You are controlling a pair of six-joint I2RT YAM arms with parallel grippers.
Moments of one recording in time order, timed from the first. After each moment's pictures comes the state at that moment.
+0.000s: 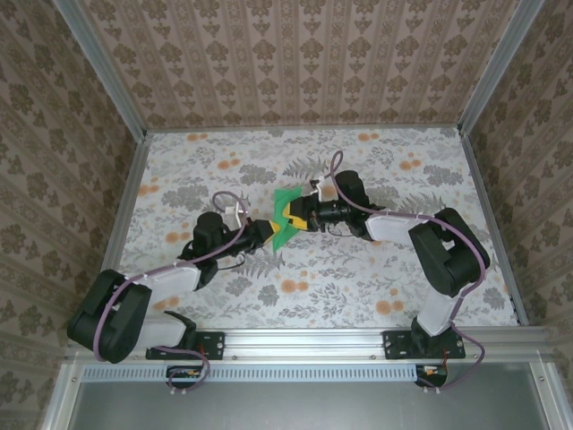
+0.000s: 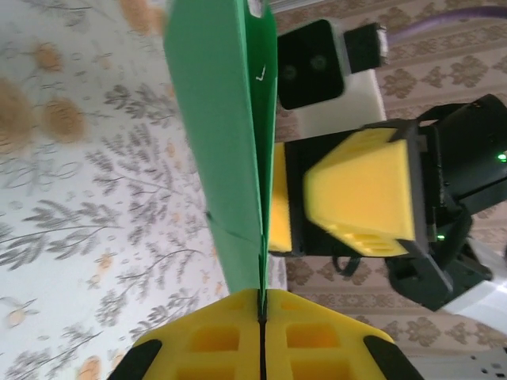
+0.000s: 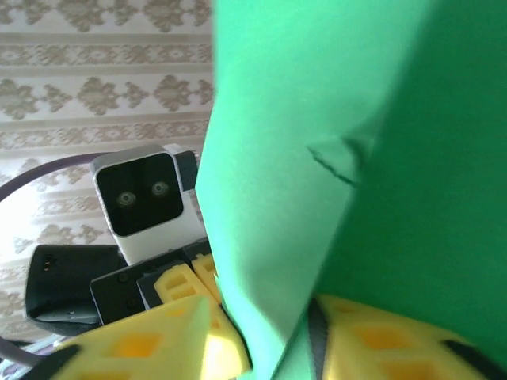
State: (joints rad) left arm -0.51 1.28 0.36 0.65 0.66 -1.18; right arm 0.47 1.76 0.90 0.40 -0.90 1.15
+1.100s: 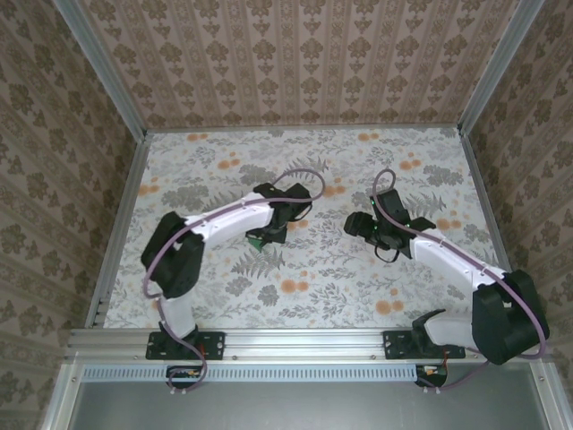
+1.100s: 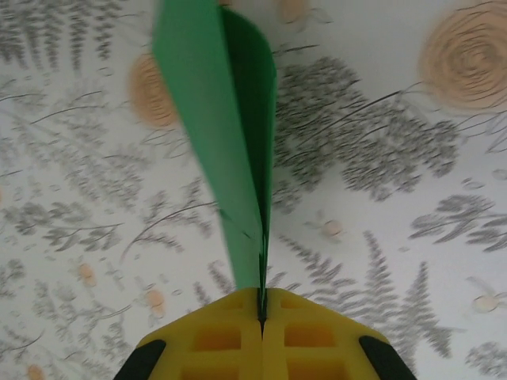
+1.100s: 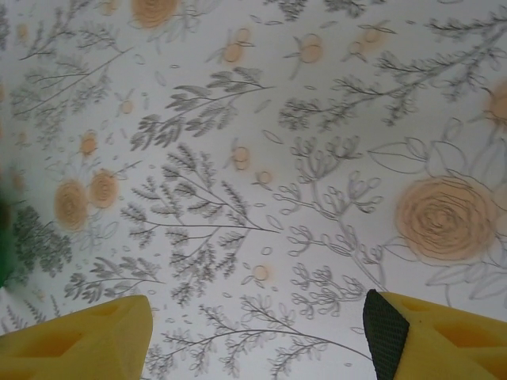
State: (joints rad) left arm -0.87 1.87 1.42 -1.11 -0.38 -0.65; right arm 0.35 1.27 0.72 -0.41 -0.05 0.74
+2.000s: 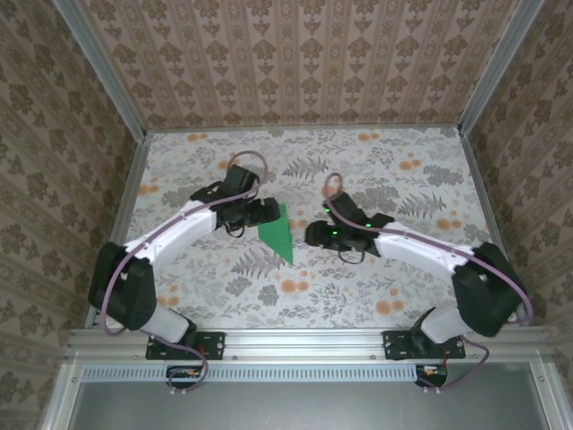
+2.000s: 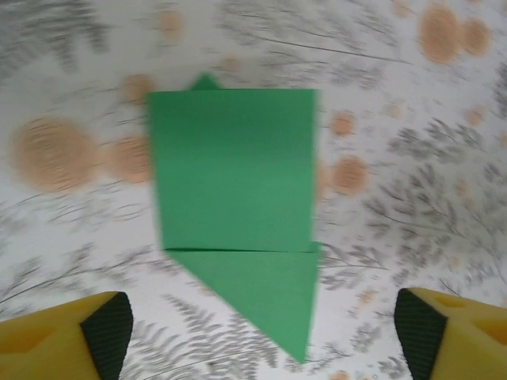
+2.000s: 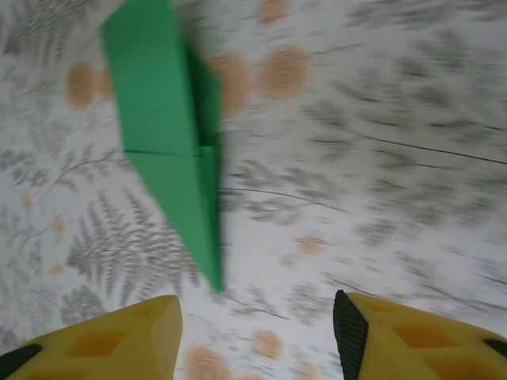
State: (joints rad) left arm -0.56 1.47 1.06 -0.62 0.09 -0.67; right arm 0.69 1.50 0.94 -0.36 -0.10 0.78
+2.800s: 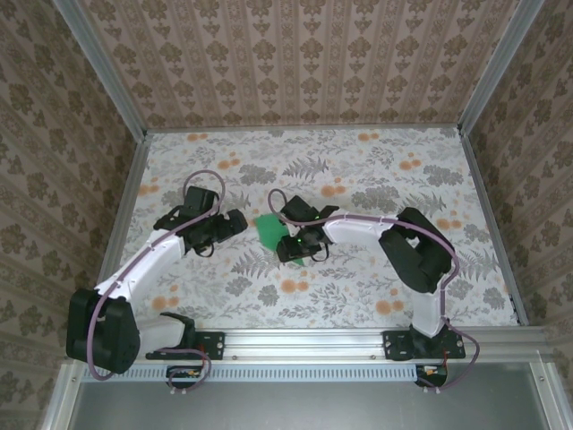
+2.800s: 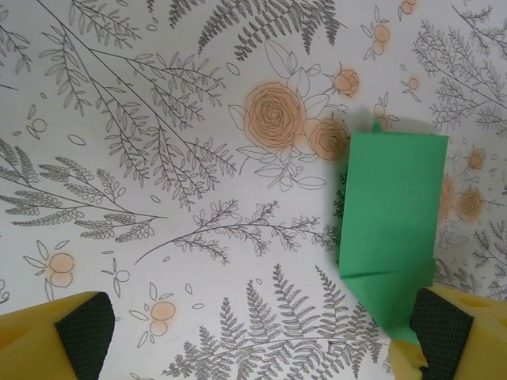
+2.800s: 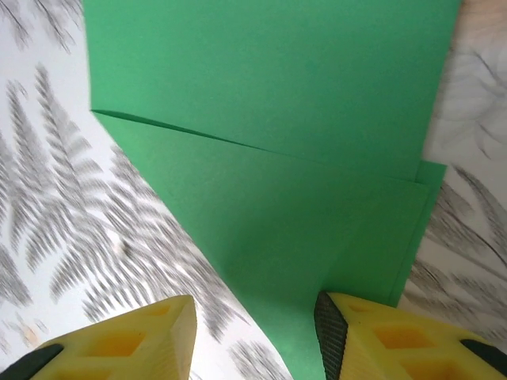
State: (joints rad) left arm -0.35 1.21 0.79 -0.60 0.11 -0.70; right arm 0.77 1.91 1.20 -0.49 -0.23 0.43
